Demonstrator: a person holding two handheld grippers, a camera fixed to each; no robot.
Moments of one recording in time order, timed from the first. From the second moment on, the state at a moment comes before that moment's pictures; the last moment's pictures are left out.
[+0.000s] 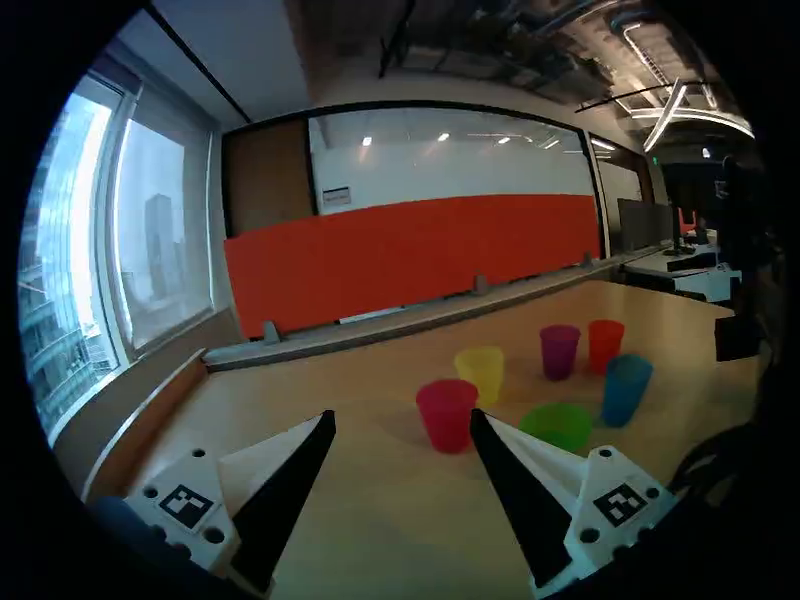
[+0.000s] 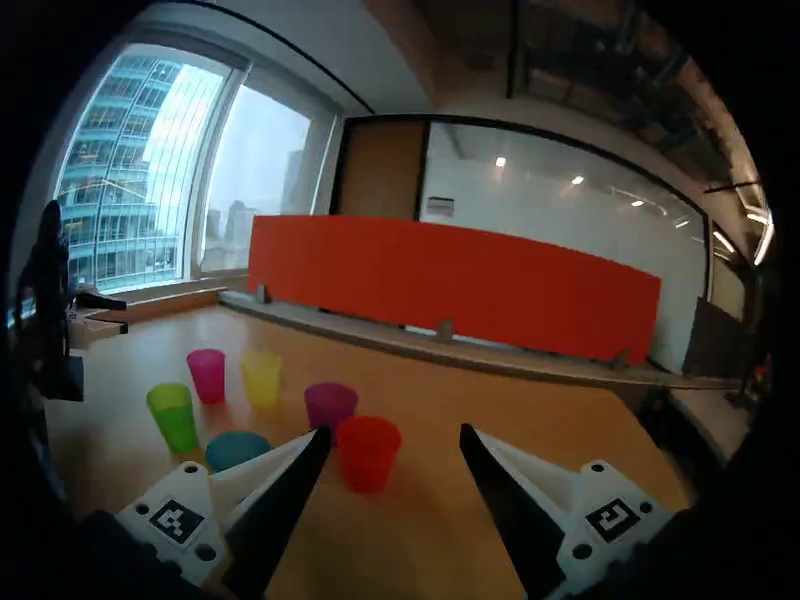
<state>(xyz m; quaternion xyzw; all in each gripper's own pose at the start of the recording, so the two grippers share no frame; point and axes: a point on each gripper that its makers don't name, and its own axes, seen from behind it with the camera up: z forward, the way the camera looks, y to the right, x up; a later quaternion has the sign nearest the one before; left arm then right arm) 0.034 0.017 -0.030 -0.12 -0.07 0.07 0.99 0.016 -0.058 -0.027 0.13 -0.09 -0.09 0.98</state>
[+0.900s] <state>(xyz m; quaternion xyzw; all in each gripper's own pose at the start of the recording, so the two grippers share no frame) 0.079 -0.009 -0.034 -0.04 0.01 -0.02 1.00 0.071 -0.013 -0.025 -0.01 0.02 -0.05 1.00</state>
